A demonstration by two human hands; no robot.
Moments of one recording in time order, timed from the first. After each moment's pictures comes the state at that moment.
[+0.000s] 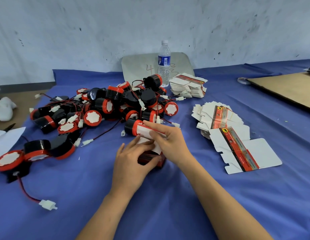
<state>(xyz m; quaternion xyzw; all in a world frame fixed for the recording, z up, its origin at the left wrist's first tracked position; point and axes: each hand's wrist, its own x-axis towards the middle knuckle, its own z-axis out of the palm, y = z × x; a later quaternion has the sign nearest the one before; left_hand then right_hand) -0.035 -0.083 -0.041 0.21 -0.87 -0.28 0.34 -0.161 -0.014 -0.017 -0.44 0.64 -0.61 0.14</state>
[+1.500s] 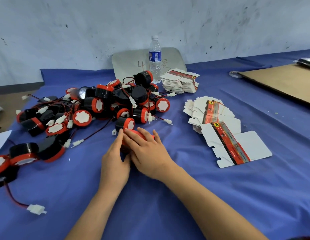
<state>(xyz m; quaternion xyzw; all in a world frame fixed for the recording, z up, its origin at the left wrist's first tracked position) -0.030 -0.099 -0.054 0.30 -0.84 -0.34 0.31 -0.136 -0.020 -0.041 -0.60 0.77 -0.19 -0.03</state>
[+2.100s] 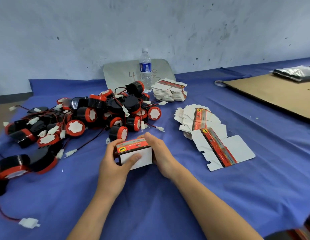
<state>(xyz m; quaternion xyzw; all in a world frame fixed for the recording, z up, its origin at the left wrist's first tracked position) -0.032 -0.087 -0.038 0.24 -0.72 -0.55 0.35 -0.154 0.001 -0.026 -0.31 0.57 -0.67 0.36</state>
